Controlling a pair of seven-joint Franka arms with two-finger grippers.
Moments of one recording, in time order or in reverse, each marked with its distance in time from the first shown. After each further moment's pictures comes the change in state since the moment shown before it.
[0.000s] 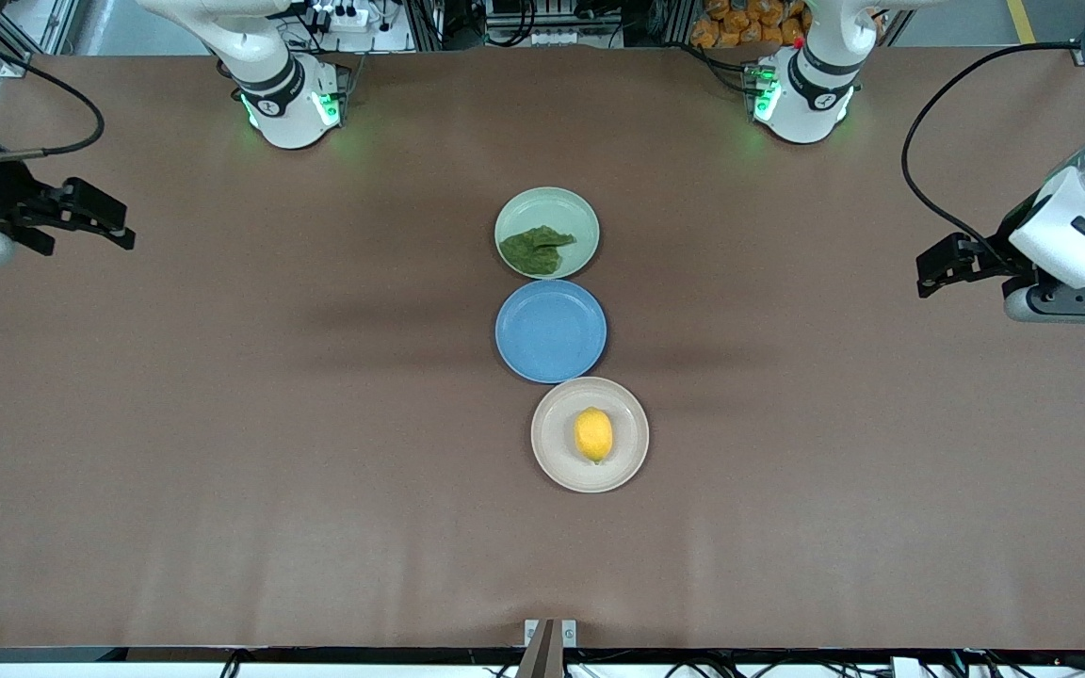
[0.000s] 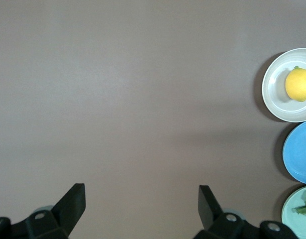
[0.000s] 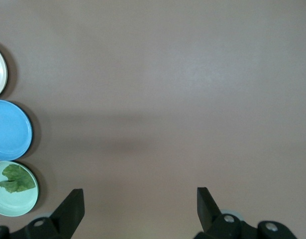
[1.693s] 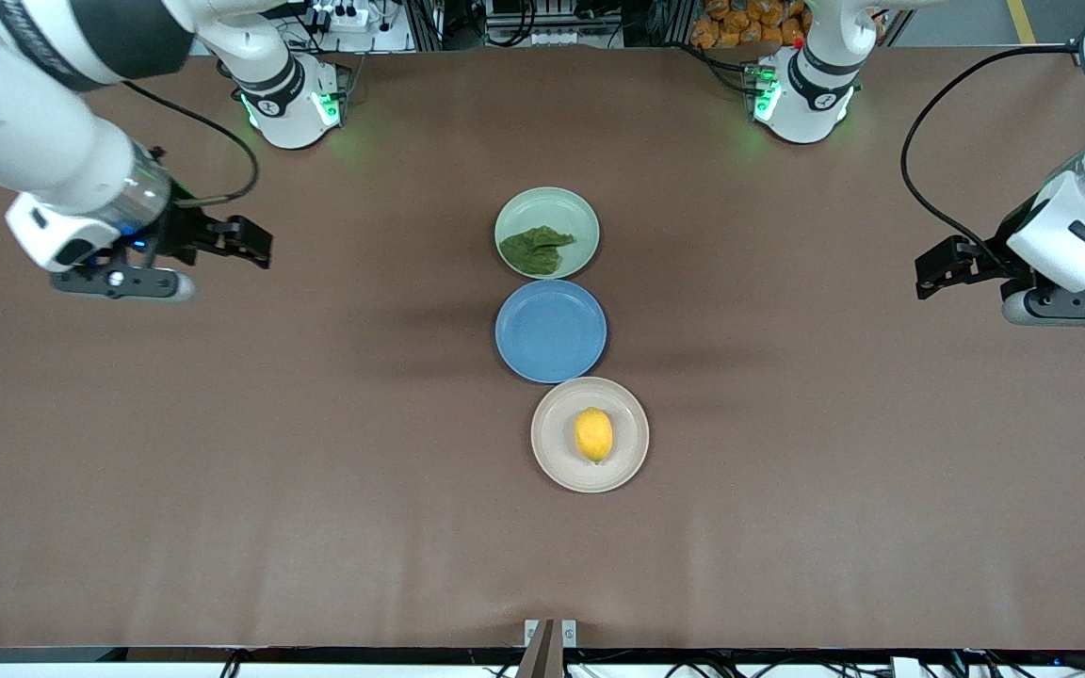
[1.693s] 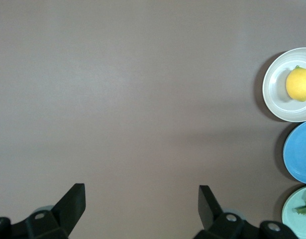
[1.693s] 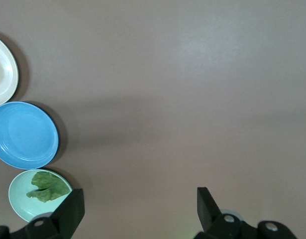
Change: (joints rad) left arm 0.000 0.001 0.001 0.000 0.000 0.000 0.000; right arm 0.217 0.100 0.034 -0.029 0.000 0.050 0.376
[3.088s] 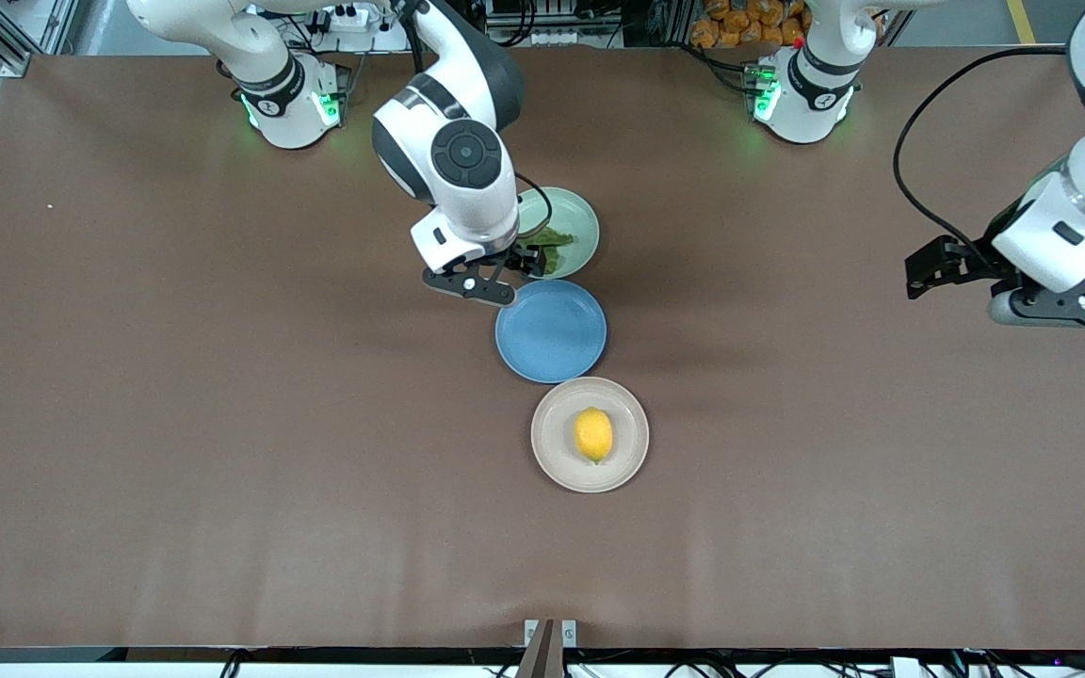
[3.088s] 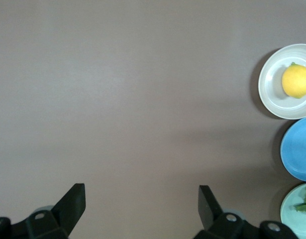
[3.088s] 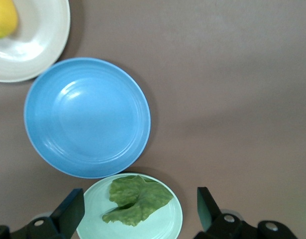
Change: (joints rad) left arm -0.029 0.012 -0.003 -0.002 -0.002 0.009 0.000; right arm 0.473 0.322 0.003 -0.059 0.000 0.390 0.622
